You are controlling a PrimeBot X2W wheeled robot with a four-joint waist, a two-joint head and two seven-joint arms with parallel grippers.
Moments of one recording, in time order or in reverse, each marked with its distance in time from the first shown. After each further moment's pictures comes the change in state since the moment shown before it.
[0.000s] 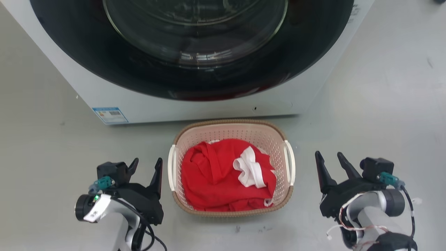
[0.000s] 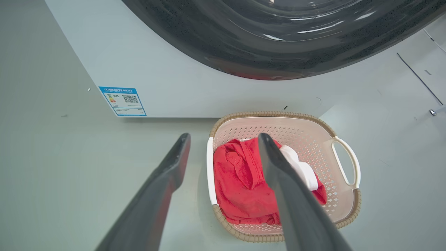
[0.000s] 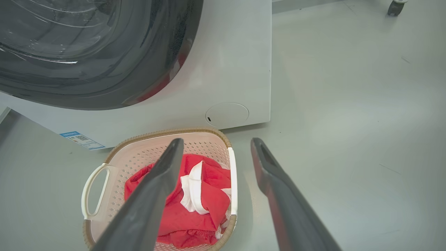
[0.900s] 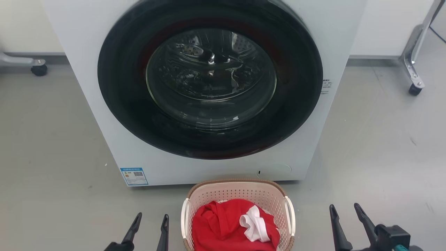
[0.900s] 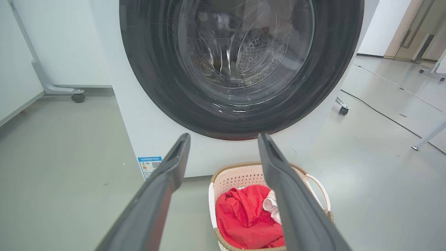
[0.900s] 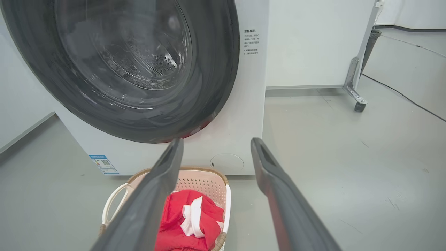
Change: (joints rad) left arm 0.587 0.061 0.040 -0.721 0.189 0.172 0.000; right arm 0.506 -0.079 -0.060 -0.560 -0.172 -0.149 0.000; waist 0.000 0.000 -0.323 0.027
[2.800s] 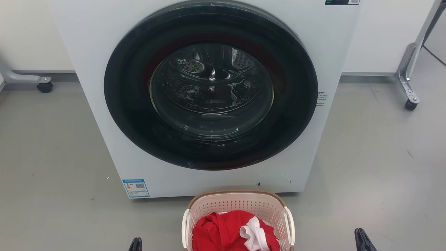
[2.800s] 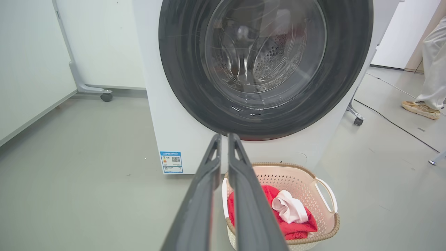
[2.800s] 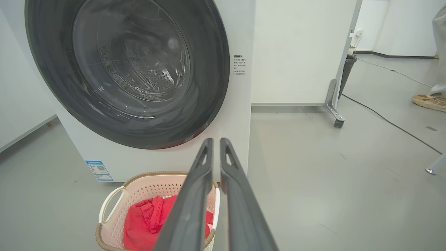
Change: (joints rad) left arm 0.222 0.008 0.071 -0.214 0.034 0.051 0.021; right arm 0.277 -0.009 -0.077 -0.298 -0.098 -0.042 0.003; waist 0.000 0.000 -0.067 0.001
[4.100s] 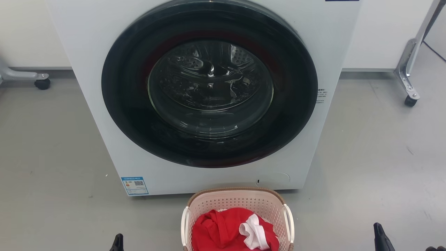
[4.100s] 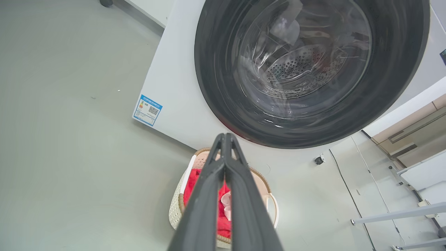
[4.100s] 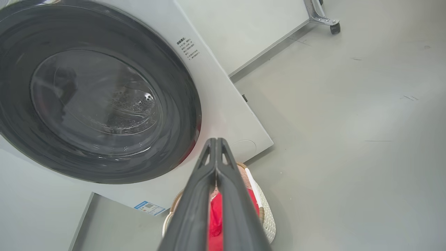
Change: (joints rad) left arm -0.060 -0.032 0.128 0.064 -0.484 -0.083 0.136; right arm -0.064 0.057 -0.143 0.073 0.503 0.086 0.141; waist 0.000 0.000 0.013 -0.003
